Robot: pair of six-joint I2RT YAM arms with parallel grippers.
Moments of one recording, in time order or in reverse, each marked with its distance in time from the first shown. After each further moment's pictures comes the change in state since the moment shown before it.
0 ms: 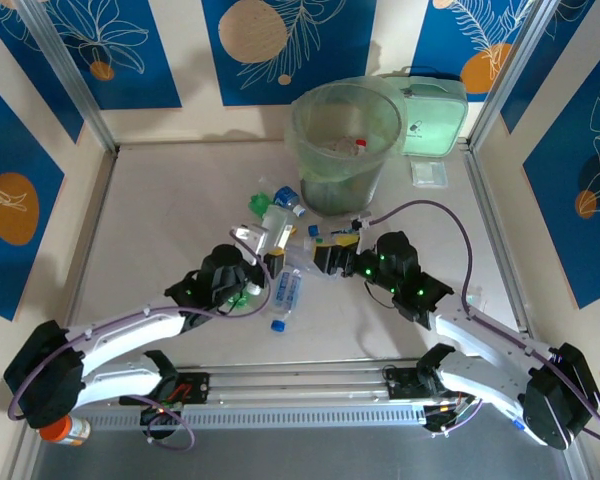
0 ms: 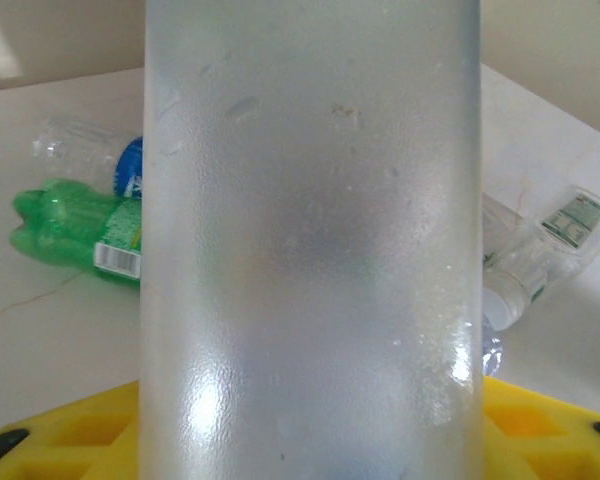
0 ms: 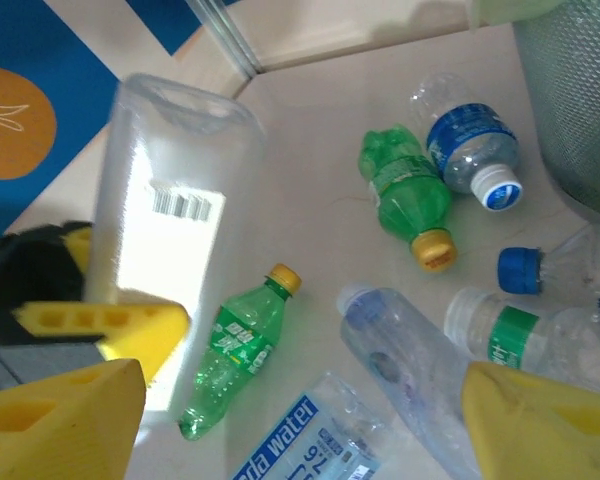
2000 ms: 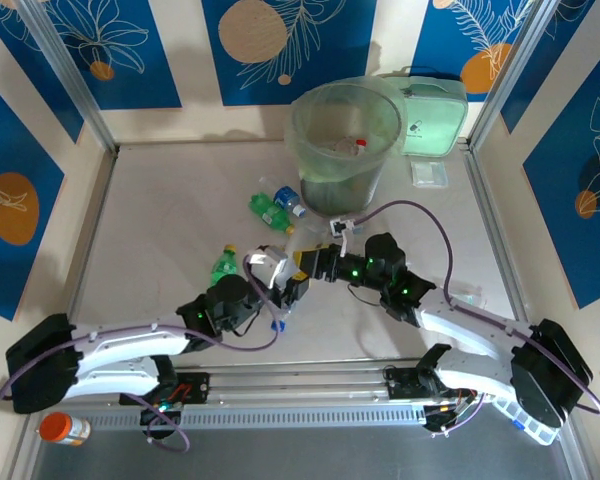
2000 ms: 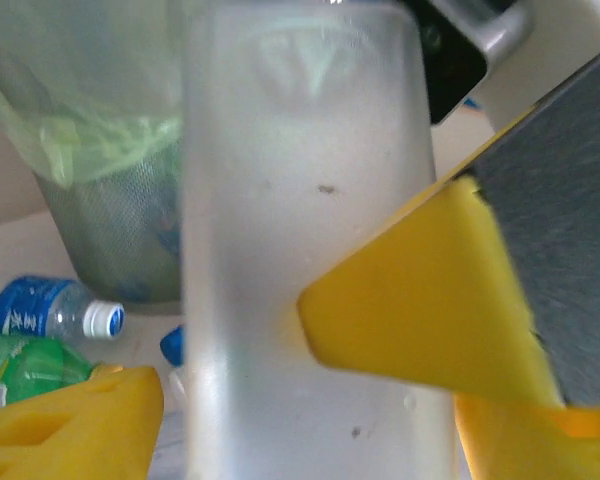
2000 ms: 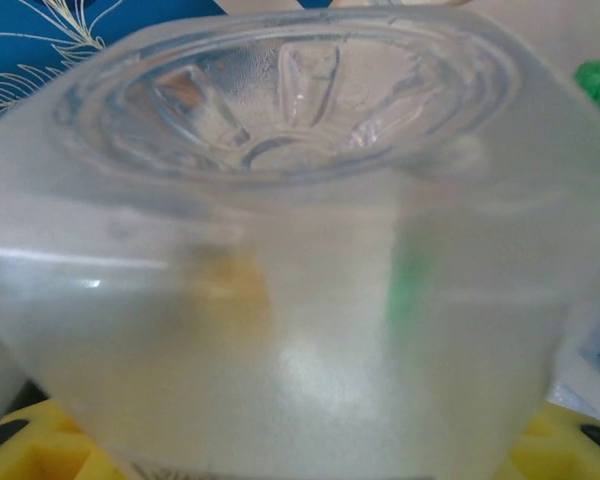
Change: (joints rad) left arm -0.255 -0.057 -0.093 0.320 -0.130 0.113; right arm 0.087 0.103 -0.006 0.224 -0.186 0.207
